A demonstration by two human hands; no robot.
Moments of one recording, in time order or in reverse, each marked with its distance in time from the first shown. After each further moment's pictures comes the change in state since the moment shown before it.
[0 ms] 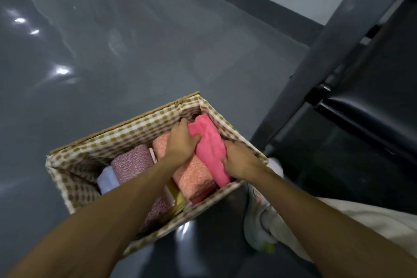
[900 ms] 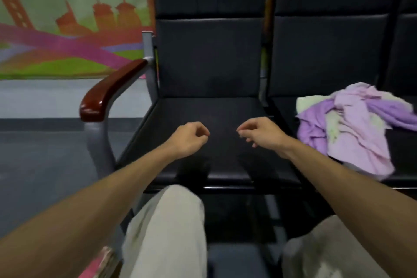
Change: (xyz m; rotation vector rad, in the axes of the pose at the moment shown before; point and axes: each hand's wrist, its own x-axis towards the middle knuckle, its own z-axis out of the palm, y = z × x) left_hand -0.174 0.449 0.033 0.061 -0.525 0.948; right_hand -0.365 0.274 -0.224 0.636 0.880 0.350
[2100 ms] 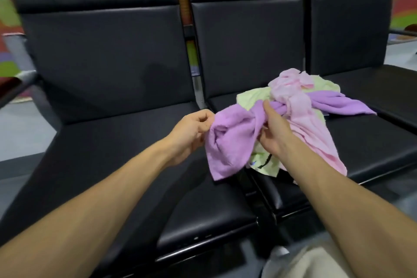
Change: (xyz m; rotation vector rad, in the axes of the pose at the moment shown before) left_hand 0.146 0.121 0.102 -0.830 -0.415 0.141; right_hand 0.058 0.133 -0.113 1.284 0.666 0.238
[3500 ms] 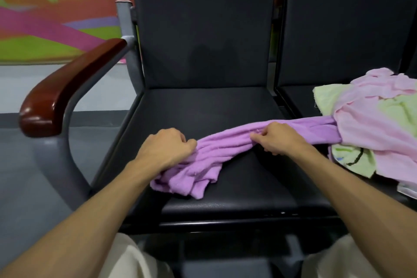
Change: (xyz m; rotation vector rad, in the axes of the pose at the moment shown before) left_hand -0.153 -0.049 -0.160 1.143 0.452 -0.403; right_hand -0.058 0.111 0.110 -1.863 -0.378 -0.196
